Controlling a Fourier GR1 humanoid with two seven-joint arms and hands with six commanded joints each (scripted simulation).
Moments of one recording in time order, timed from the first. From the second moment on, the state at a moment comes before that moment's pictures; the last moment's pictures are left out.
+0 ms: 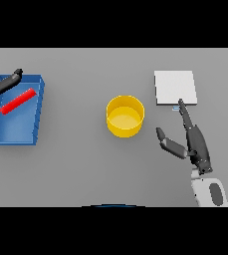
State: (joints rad) left arm -0.52 0.56 -0.05 -1.15 -0.20 -0.09 0.51; right arm 0.06 -0.11 0.12 -1.68 0.26 -0.02 -0.09
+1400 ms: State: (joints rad) left arm -0.47 0.54 -0.02 -1.20 -0.14 -0.09 0.46; right arm -0.64 -0.39 0.64 -1.20 0.86 0.40 -0.25
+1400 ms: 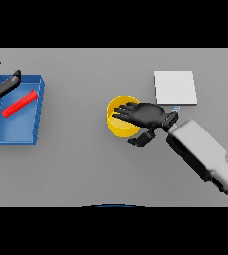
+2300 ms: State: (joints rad) left arm -0.49 0.54 -0.03 -1.19 -0.16 -0.10 0.44; right arm -0.70 -0.35 0.69 -1.10 0.88 0.44 -0.26
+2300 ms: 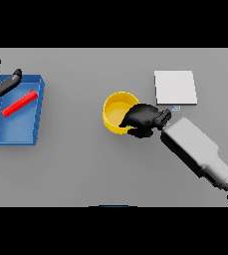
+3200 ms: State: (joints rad) left arm -0.50 0.54 -0.02 -1.18 -0.14 -0.10 0.45; right arm -0.72 -0.46 0.61 -1.31 0.79 0.59 -0.12
